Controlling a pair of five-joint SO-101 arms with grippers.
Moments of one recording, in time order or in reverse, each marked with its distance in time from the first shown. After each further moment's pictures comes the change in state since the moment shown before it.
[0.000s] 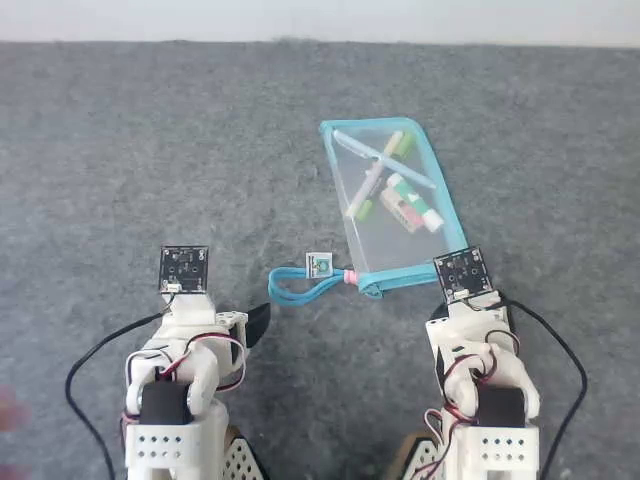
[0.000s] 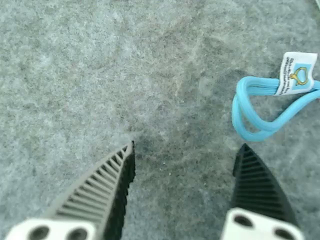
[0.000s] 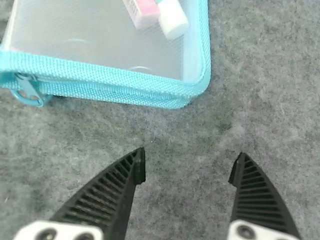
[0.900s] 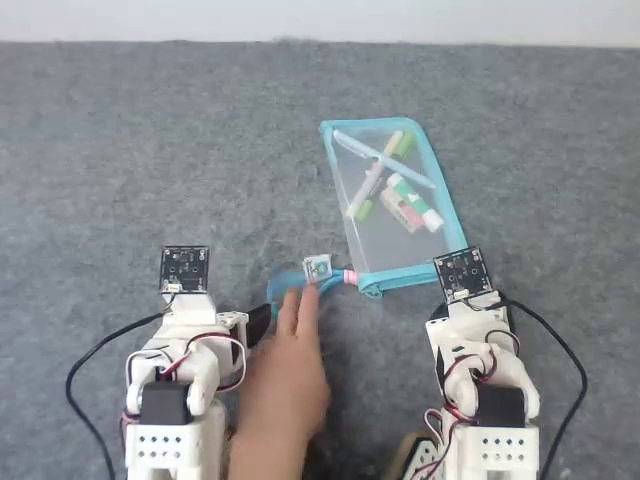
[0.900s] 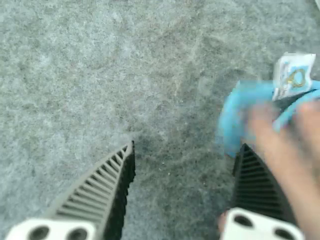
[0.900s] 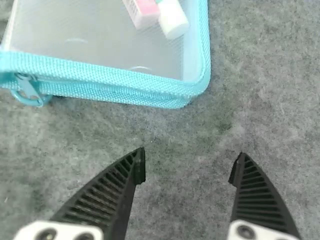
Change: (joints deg) left arm 0.2 0.0 0.0 0.0 0.0; right arm 0.0 0.0 0.0 0.0 0.0
